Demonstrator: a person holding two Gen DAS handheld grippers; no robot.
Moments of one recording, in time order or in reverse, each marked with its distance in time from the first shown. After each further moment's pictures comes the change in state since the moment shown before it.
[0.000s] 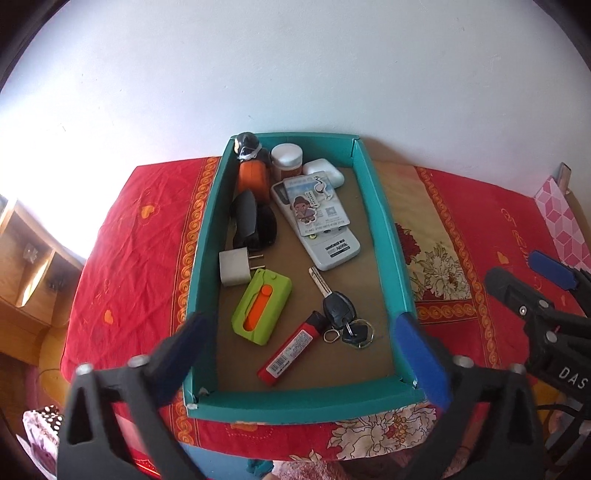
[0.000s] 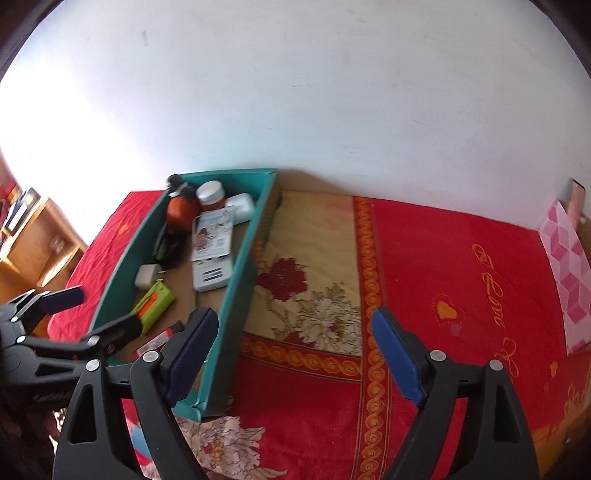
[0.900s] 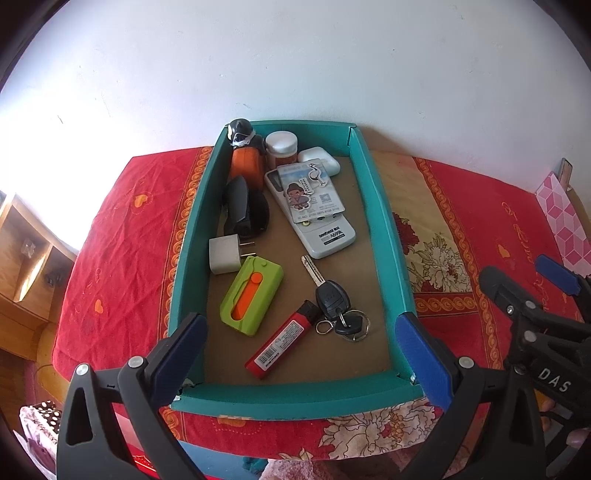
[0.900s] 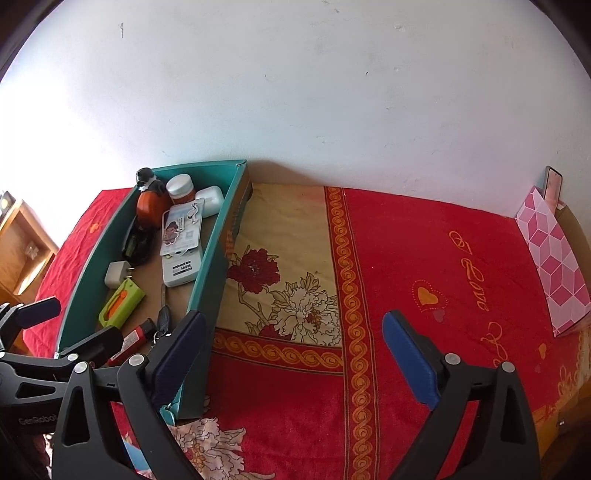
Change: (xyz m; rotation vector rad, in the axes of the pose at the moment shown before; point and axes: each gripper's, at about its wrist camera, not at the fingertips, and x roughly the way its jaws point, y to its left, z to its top) left arm 0.009 -0.006 -0.009 -0.006 0.016 -0.008; right arm 0.010 0.002 -0.011 0.019 0.002 -0.108
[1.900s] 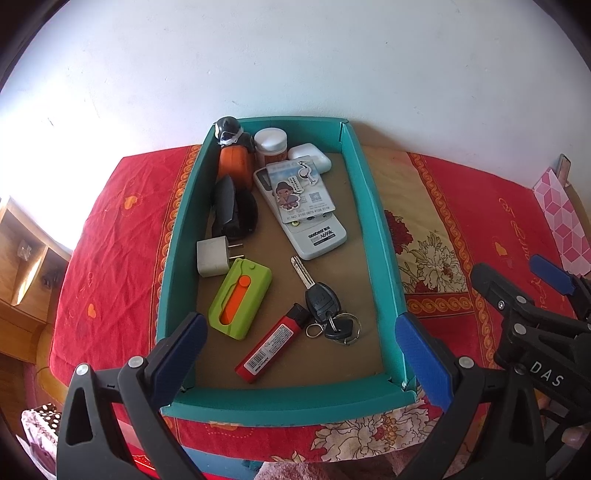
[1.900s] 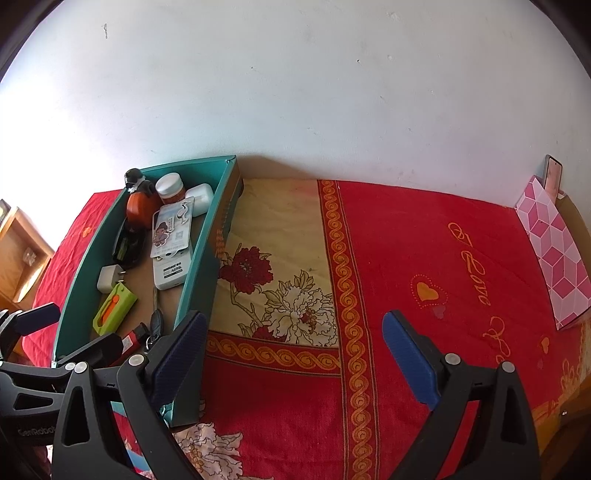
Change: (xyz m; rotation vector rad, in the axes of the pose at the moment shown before) left arm 0.005 -0.007 0.004 0.016 0.021 -0.017; right arm 0.008 -0.004 0.000 0.037 0.021 -0.018
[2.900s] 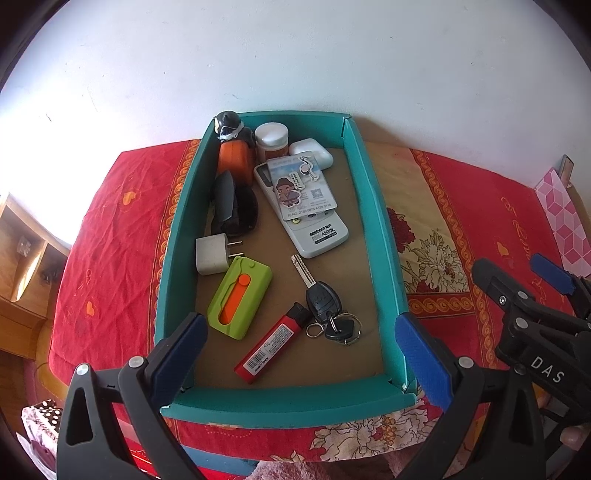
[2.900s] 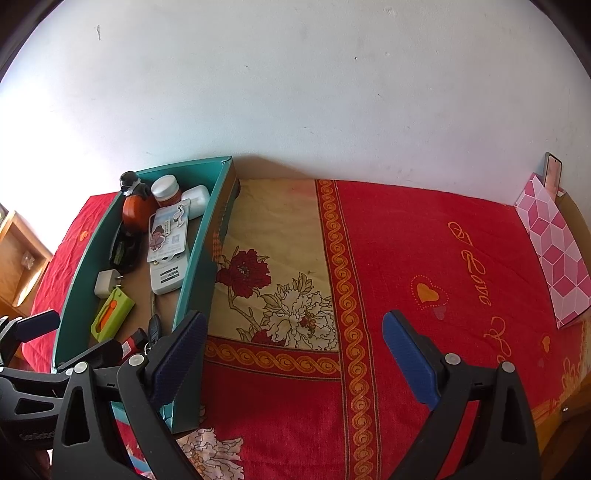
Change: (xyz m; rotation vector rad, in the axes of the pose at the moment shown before) left arm 0.004 0.002 0.001 -0.007 0.026 -0.001; right arm 0.002 0.000 0.003 0.028 0.007 -0.015
